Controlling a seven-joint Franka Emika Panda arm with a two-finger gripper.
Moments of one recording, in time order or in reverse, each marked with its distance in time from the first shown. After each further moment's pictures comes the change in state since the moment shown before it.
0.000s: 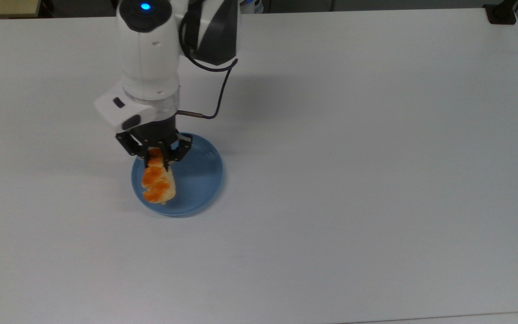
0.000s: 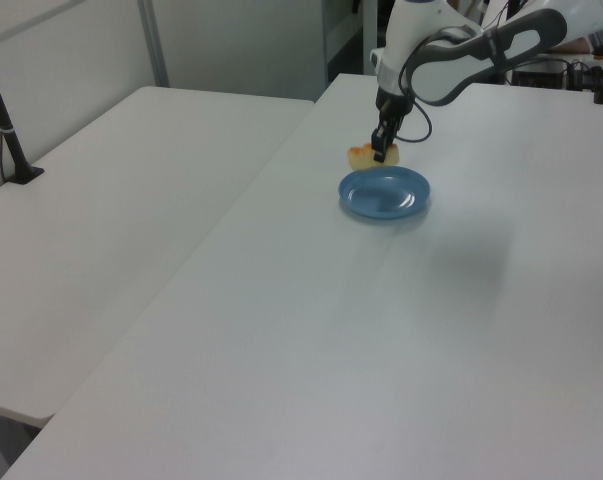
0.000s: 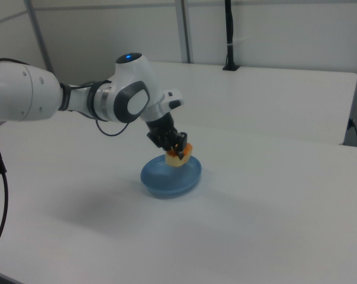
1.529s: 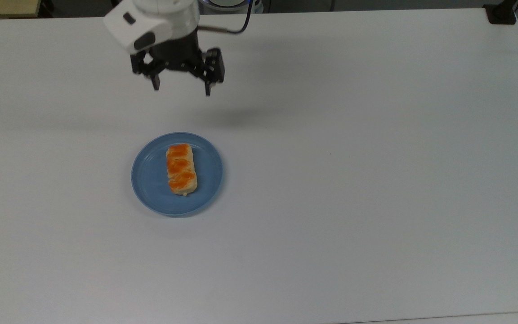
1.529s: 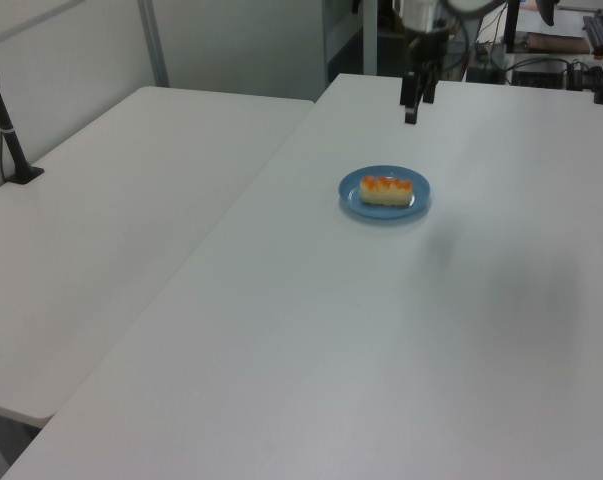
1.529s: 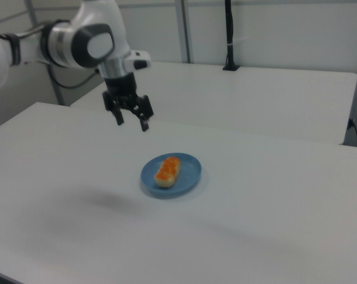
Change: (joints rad) arm -0.039 -0.268 0.124 0.050 0.000 -0.488 0.073
